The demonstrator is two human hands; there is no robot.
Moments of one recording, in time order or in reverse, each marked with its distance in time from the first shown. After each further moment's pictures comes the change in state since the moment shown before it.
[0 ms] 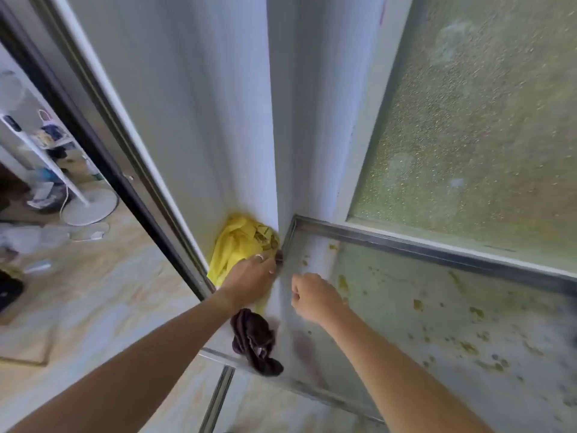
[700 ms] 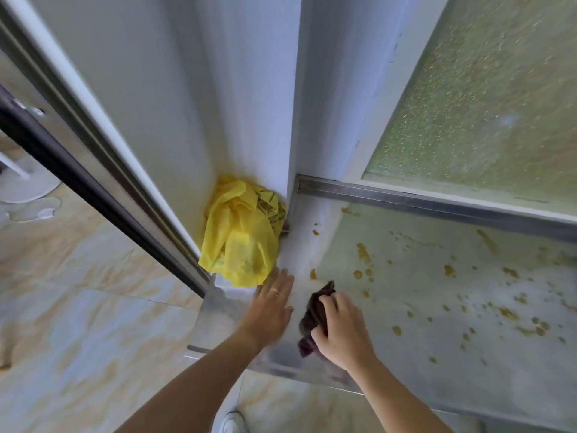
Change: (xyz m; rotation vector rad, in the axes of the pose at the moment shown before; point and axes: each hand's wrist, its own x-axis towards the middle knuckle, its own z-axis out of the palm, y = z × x) left_hand -0.026 -0.036 0.176 -0.055 -0.265 0.132; right_hand -0.001 0.060 0.172 -0.102 0.221 0.187
